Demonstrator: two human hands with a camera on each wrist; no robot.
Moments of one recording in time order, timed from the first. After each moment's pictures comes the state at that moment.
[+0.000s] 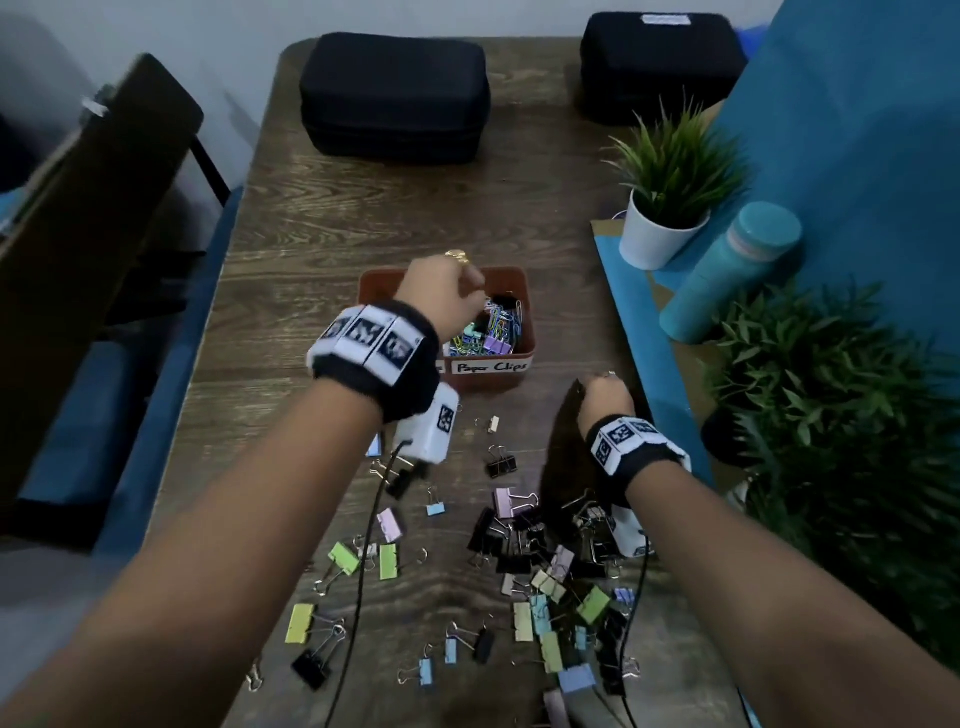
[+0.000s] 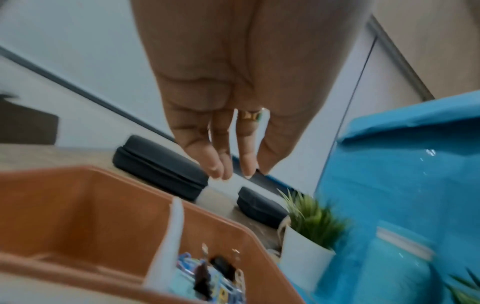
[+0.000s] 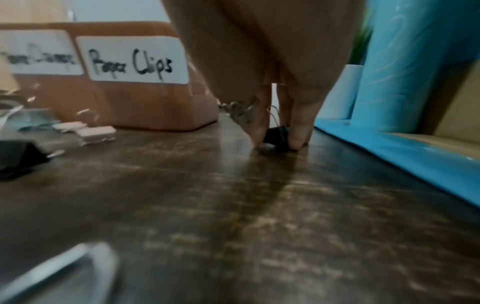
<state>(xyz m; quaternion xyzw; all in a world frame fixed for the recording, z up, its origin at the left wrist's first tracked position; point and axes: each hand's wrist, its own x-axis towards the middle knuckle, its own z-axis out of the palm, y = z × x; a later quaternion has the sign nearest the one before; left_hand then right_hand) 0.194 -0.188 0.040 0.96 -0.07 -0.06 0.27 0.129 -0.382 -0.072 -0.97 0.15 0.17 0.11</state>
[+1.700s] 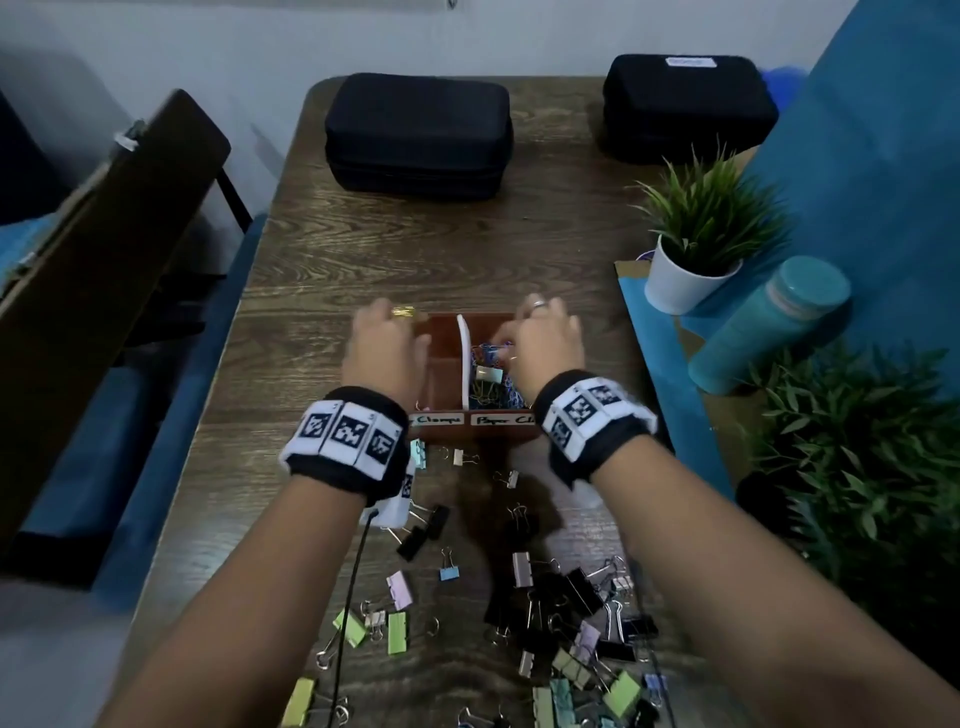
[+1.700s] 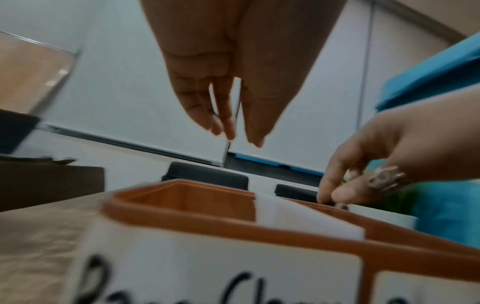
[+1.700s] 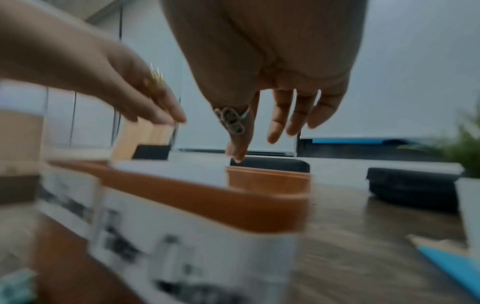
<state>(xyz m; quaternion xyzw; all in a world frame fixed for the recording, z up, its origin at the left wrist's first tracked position) 0.199 -0.140 0.009 0.98 0.03 0.06 0.17 0.213 -0.301 0.001 -0.99 -0.06 0.01 0.10</state>
